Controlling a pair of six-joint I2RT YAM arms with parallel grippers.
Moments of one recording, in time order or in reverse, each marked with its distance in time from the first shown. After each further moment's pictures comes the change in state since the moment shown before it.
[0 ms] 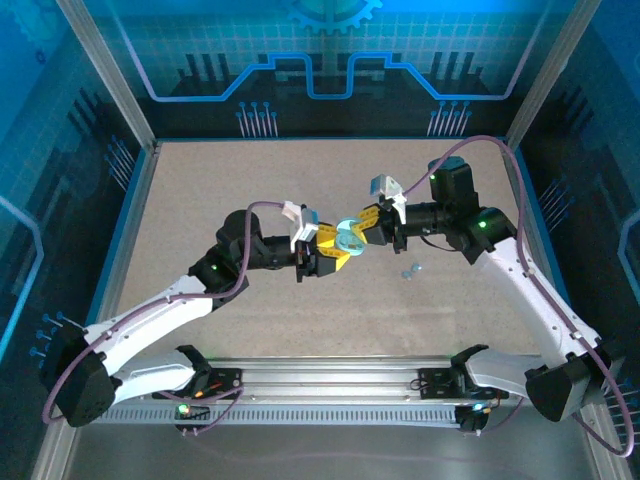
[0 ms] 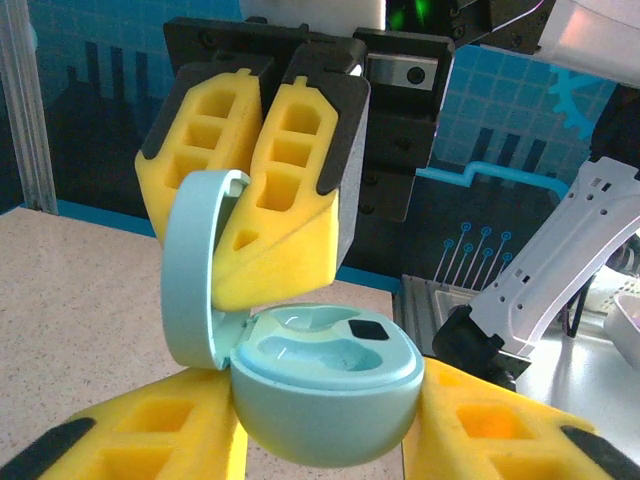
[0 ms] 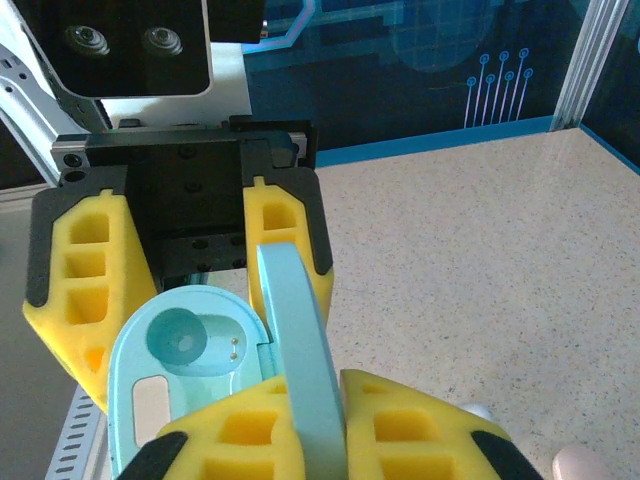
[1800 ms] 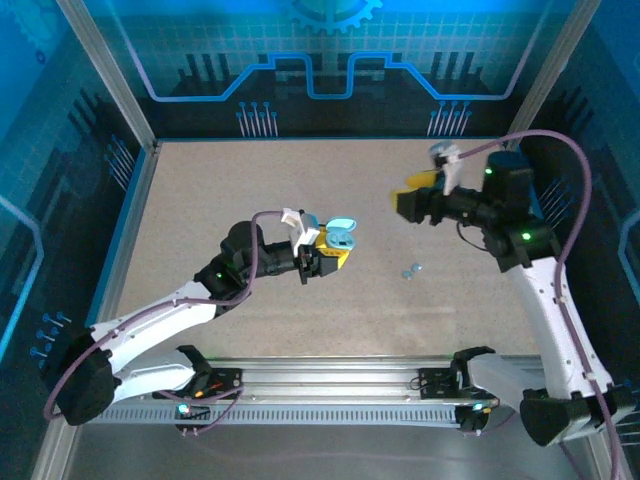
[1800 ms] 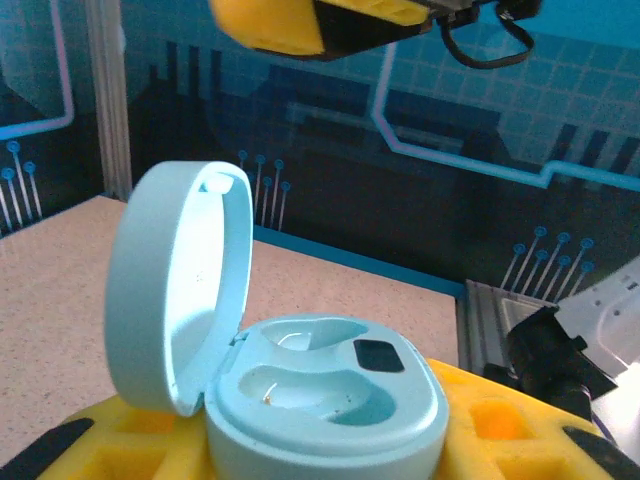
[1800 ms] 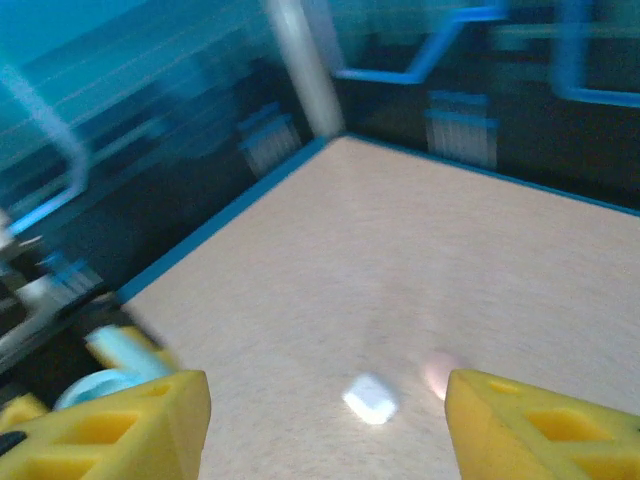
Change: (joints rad) left arm -0.027 -0.008 -0.101 0.101 -0.185 0.017; right arm -0.284 -0.148 0.025 0.018 0.275 0.512
